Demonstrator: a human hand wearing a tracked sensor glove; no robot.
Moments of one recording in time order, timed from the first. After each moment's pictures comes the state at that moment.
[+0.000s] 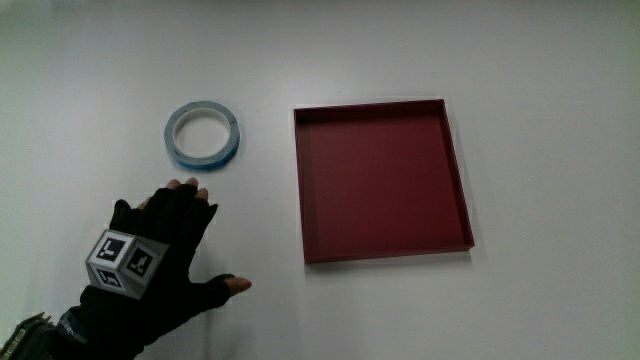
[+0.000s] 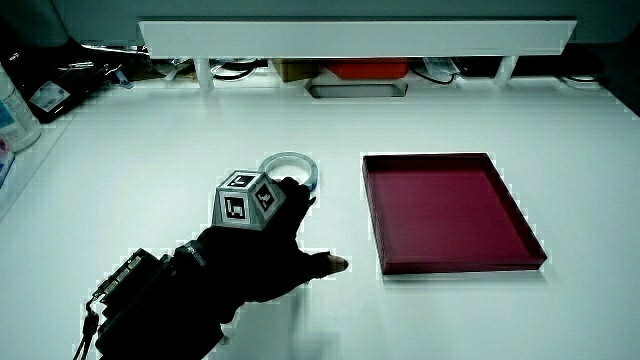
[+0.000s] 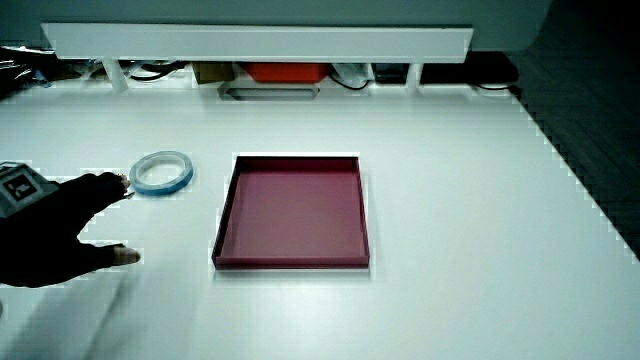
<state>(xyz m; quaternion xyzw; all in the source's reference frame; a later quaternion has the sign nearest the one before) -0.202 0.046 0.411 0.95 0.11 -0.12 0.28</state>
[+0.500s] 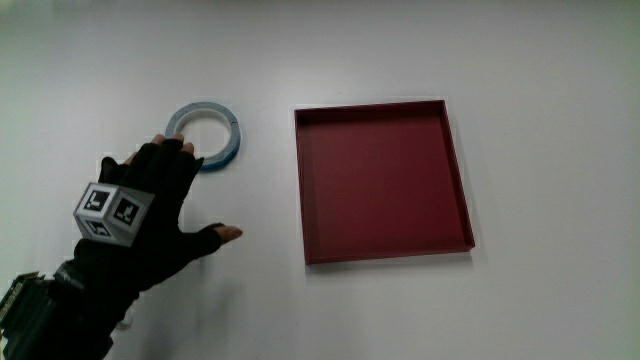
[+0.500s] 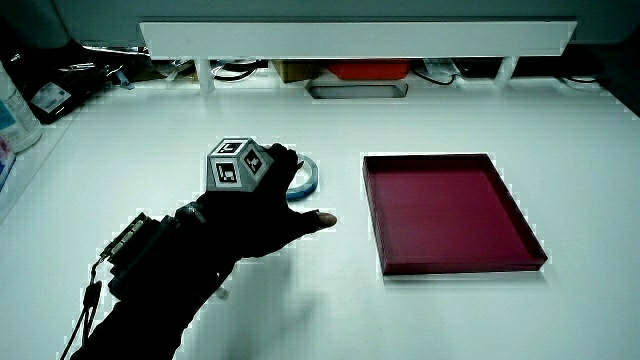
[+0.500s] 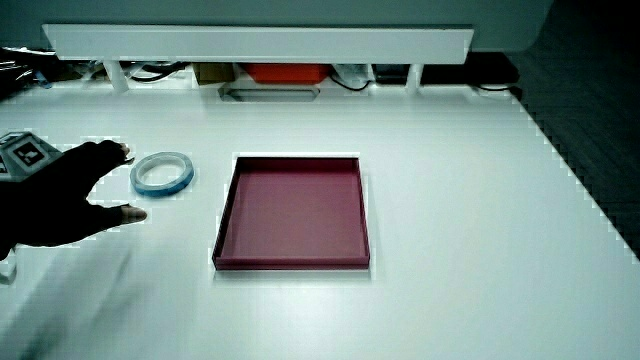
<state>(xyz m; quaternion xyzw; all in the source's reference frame) -0.224 -0.002 0.445 0.95 0.07 -0.13 0.26</state>
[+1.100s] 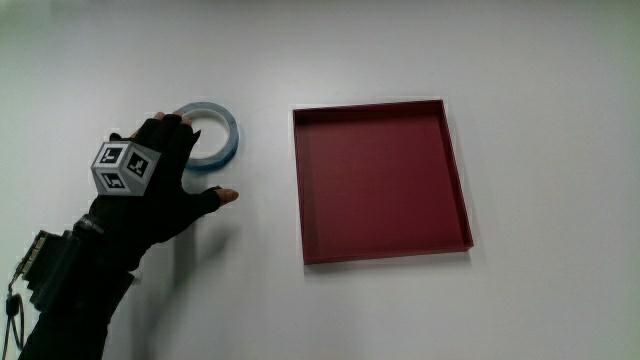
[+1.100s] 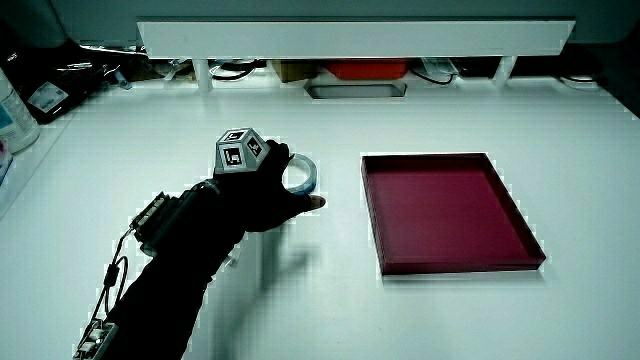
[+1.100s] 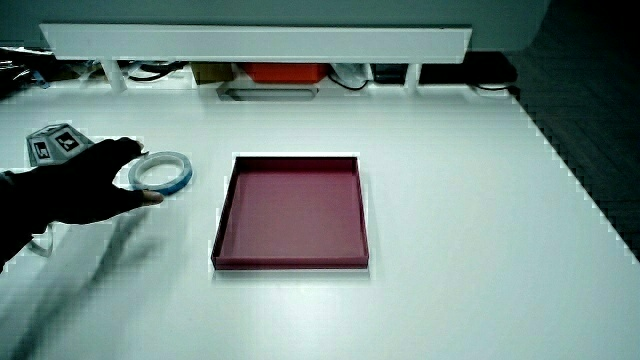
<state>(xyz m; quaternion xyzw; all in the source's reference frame) -0.221 -0.035 0.487 0.95 0.04 -0.13 0.30</state>
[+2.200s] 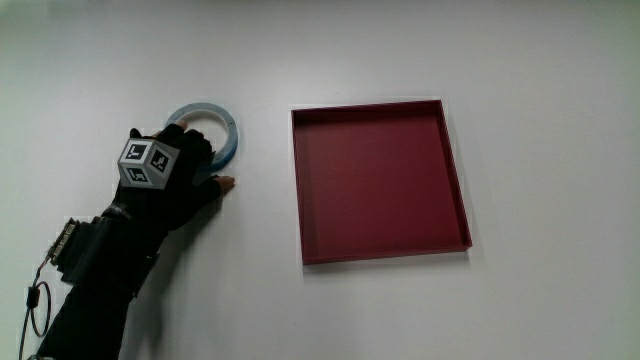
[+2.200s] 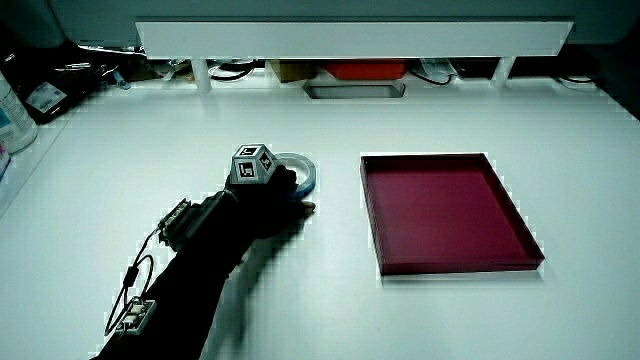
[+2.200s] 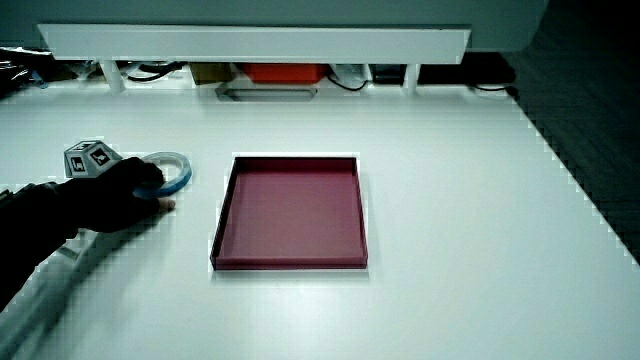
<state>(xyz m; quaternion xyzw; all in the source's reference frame) -0.216 -0.034 0.518 0.96 0.07 -0.13 0.23</state>
